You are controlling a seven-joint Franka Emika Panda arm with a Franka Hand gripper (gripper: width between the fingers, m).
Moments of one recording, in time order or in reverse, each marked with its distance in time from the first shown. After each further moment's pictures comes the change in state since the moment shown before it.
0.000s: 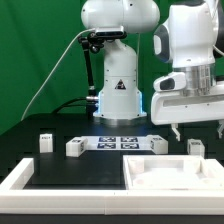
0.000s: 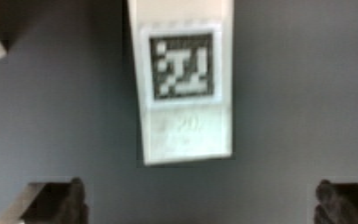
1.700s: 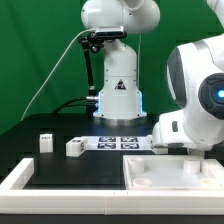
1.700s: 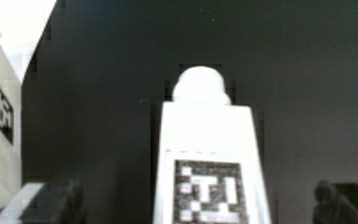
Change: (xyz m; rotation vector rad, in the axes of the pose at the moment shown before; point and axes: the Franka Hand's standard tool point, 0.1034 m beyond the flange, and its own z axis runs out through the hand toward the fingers) arm -0.020 0.008 0.031 -0.052 -0.951 -0.035
